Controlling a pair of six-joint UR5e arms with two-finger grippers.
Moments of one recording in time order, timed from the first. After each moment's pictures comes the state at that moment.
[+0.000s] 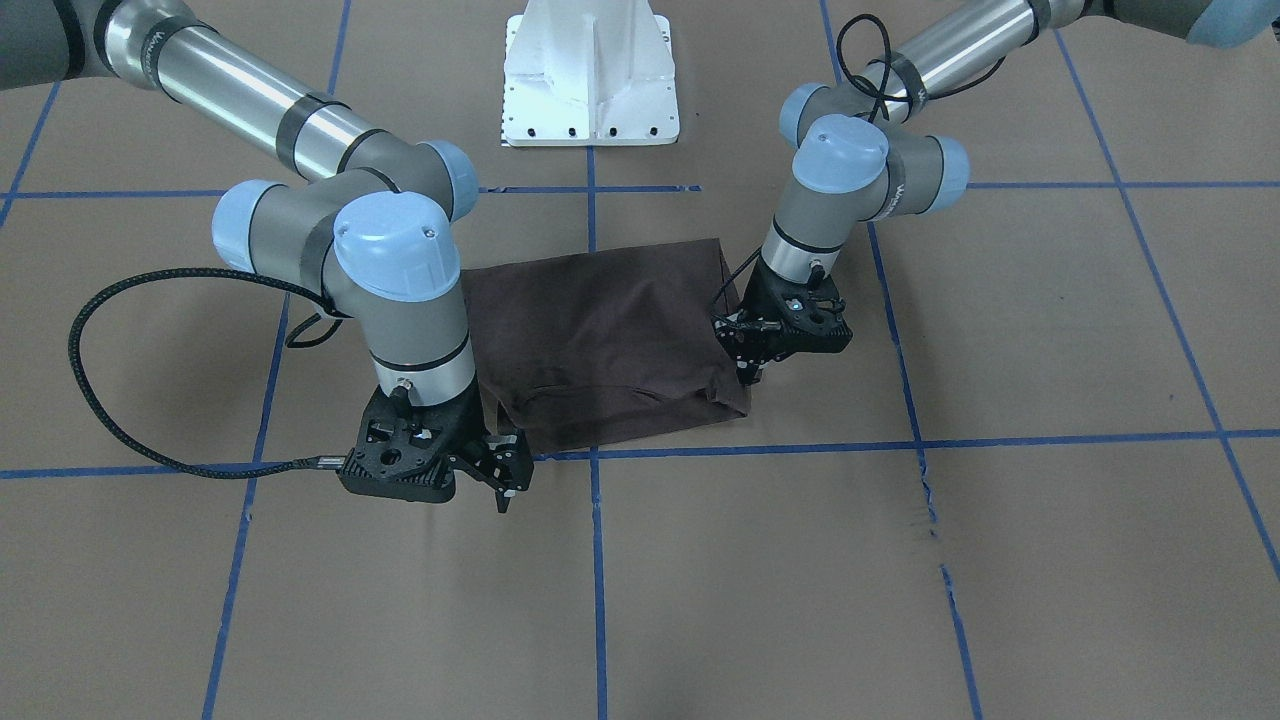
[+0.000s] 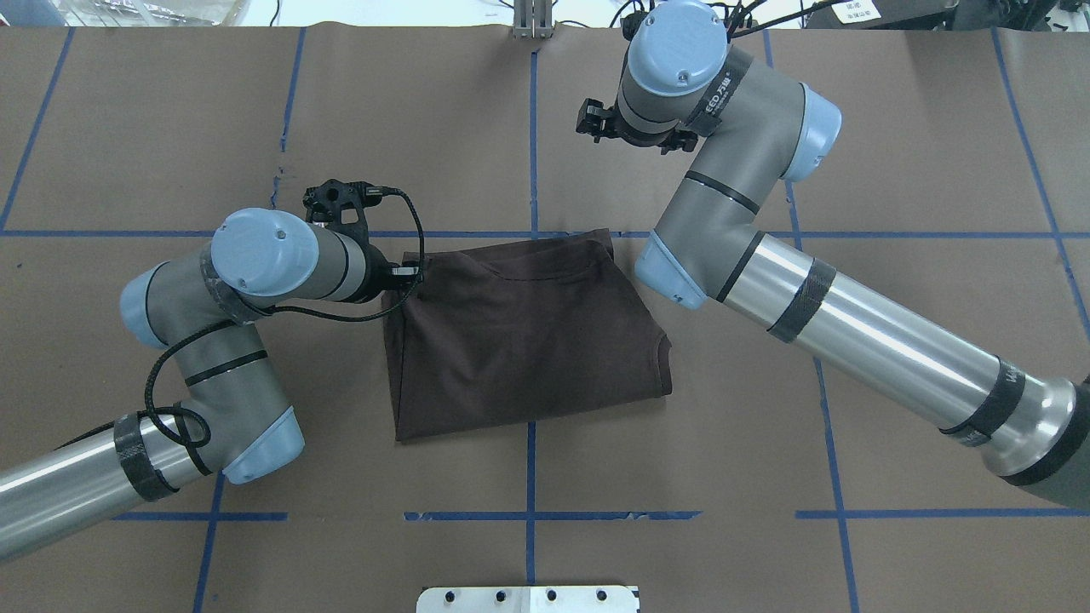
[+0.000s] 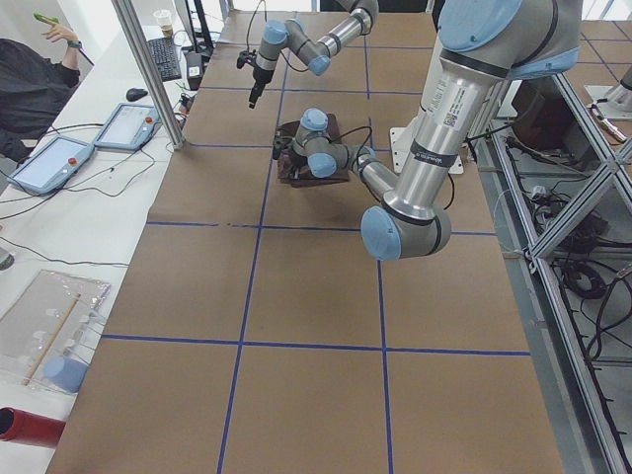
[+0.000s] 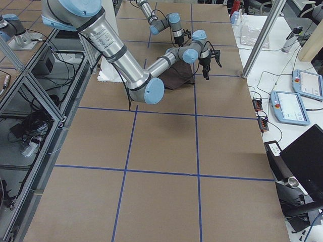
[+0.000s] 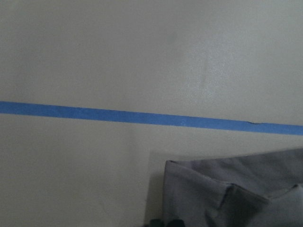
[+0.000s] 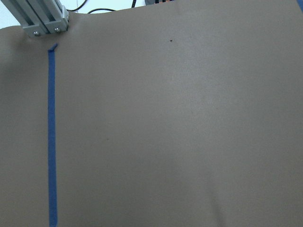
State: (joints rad) left arm -0.58 -2.06 -1.57 -2.09 -1.73 -1.28; right arm 0.76 -0.74 1.31 -1.33 1.74 1.23
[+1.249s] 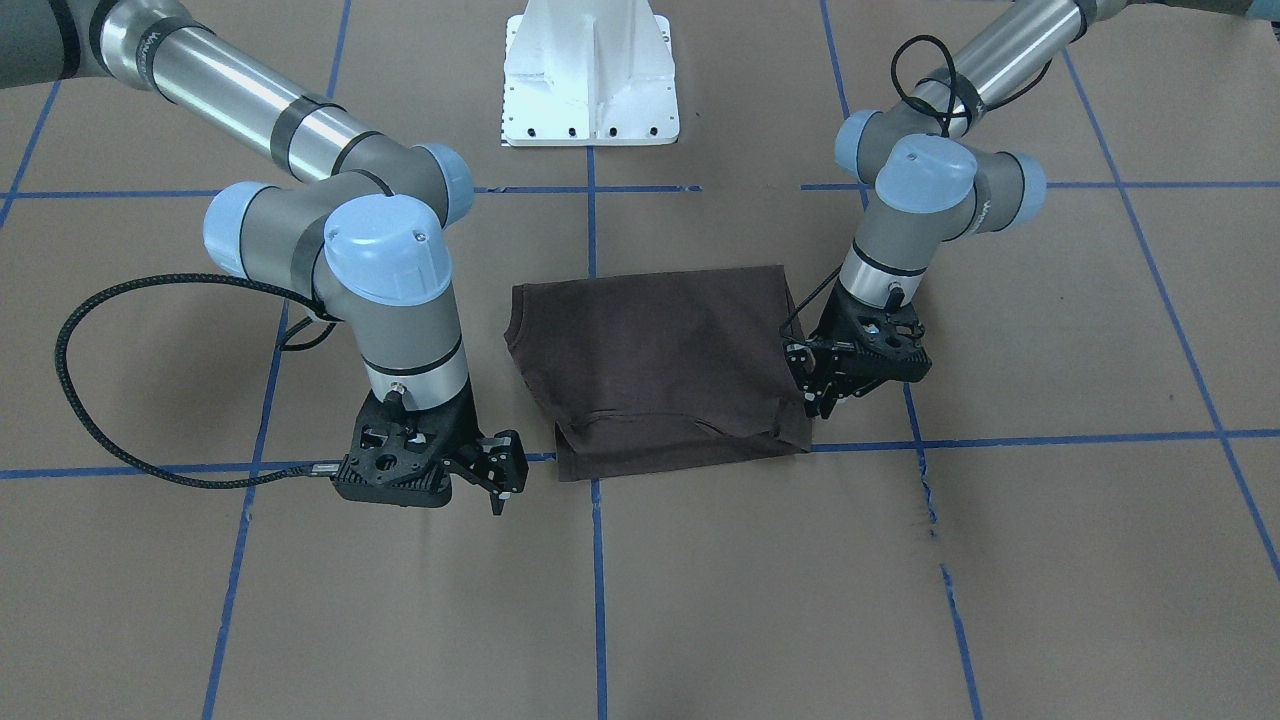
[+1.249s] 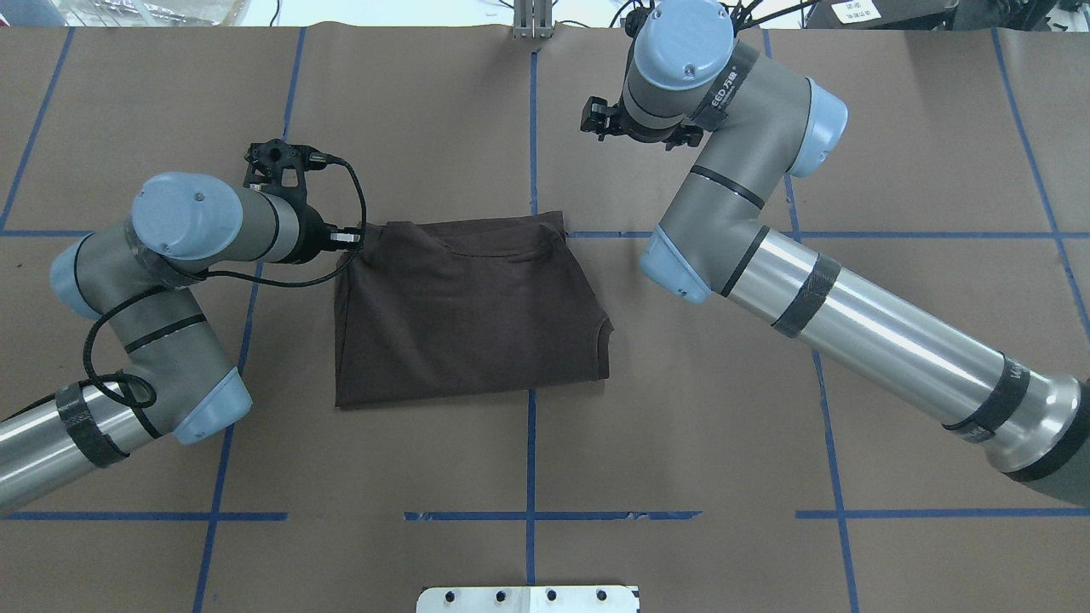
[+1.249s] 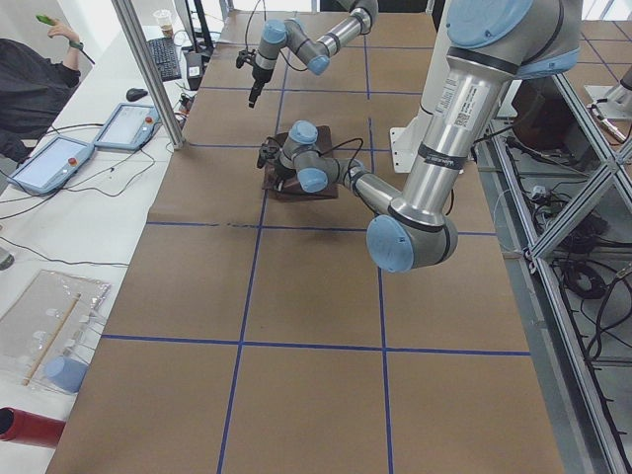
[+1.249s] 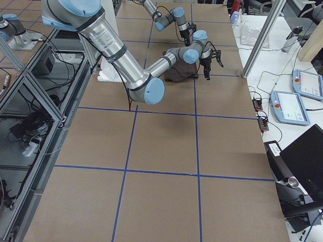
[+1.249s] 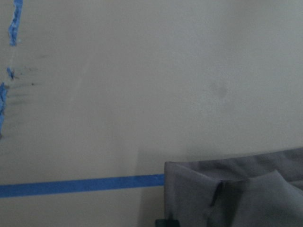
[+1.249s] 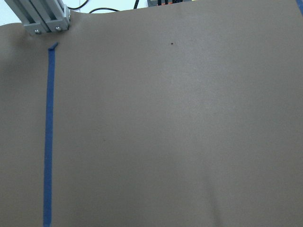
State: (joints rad) left arm -0.68 -1.98 -1.55 -2.18 -1.73 -1.04; right arm 0.77 -0.74 1.31 -1.34 1.76 1.18
